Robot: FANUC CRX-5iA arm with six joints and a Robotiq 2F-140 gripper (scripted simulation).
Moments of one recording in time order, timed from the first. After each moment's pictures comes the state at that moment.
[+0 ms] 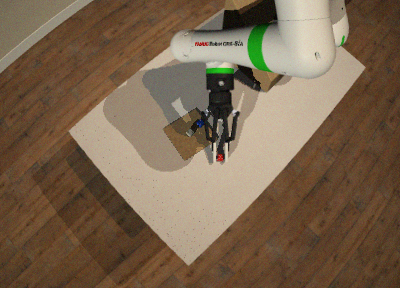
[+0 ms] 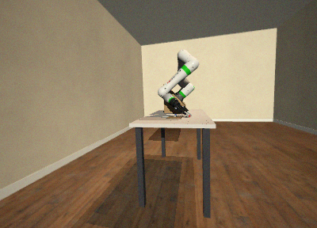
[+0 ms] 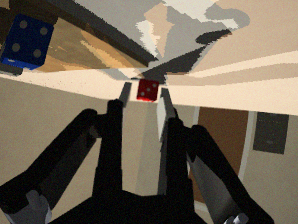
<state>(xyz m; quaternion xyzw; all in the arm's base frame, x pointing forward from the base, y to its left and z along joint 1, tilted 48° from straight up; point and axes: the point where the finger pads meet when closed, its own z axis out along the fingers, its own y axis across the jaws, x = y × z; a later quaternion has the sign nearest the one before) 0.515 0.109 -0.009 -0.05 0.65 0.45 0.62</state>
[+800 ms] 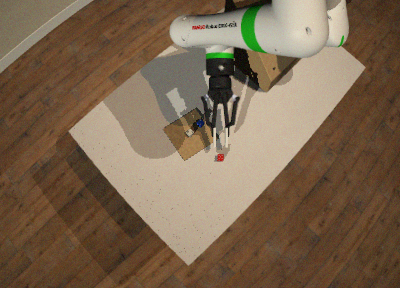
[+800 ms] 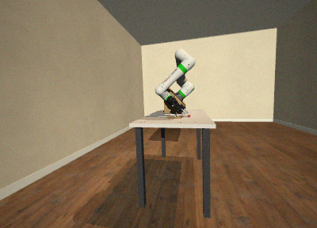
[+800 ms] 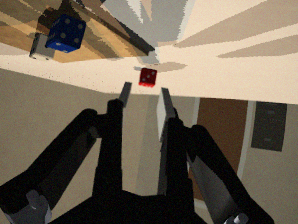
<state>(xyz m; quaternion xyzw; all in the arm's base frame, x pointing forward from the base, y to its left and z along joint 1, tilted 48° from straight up) 0.477 0.077 -0.017 -0.05 0.65 0.45 0.62</state>
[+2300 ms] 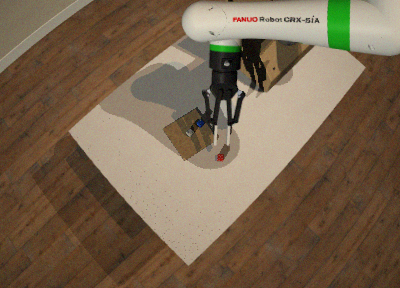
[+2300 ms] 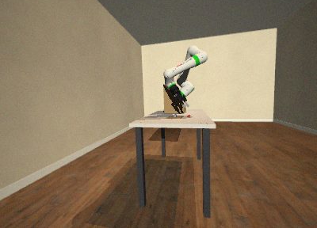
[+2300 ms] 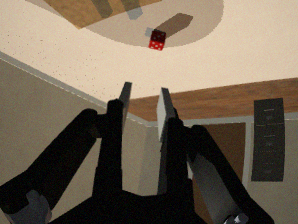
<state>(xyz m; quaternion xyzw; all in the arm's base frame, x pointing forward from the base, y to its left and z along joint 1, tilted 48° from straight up) 0.481 0.028 0.040 -0.11 0.73 0.42 0.53</state>
